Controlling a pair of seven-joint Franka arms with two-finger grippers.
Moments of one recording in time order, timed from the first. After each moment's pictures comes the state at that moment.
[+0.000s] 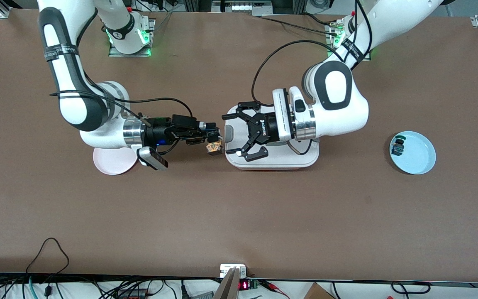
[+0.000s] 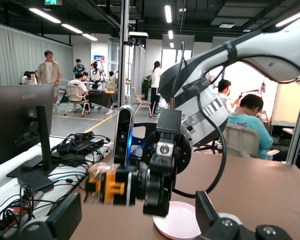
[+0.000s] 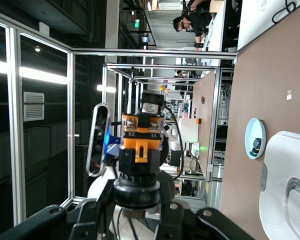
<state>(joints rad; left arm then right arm) 0.11 0.58 -0.80 -1.61 -1.50 2.43 2.04 0.44 0.45 -0.14 -1.77 1.90 1.71 -0.74</state>
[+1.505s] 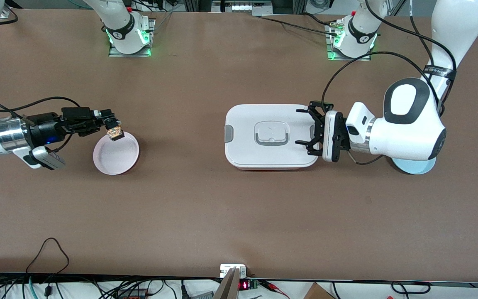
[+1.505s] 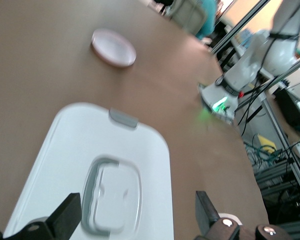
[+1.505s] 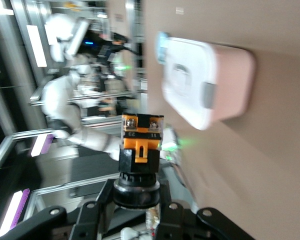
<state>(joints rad) 0.40 0.53 -0.79 -1.61 -0.53 1.82 1.09 -0.01 0.45 -0.15 -1.47 1.06 1.22 -0.39</state>
